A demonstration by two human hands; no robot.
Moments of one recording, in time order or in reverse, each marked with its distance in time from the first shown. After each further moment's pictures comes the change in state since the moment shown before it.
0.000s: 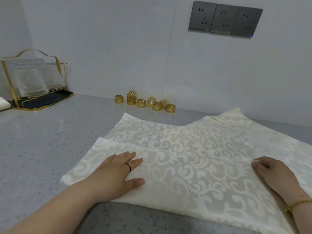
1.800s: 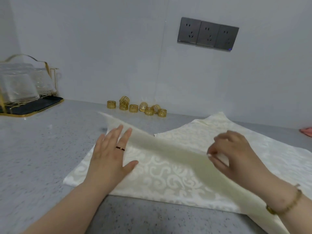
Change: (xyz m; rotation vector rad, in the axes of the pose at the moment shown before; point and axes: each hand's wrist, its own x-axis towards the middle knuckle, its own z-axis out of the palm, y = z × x) left_hand -0.003 -0.006 -0.010 0.050 0.685 -0.022; right_hand -0.067 -0.092 -0.017 -0.224 0.296 -1.020
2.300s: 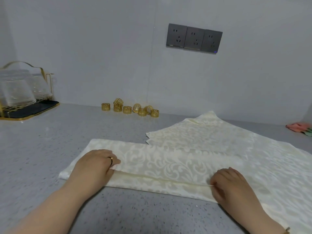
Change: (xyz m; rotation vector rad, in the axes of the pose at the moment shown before) left_hand -0.024 -0.005 -0.010 0.018 -0.042 0.311; right_hand -0.100 0.001 0.024 -0.094 -0.067 0.203
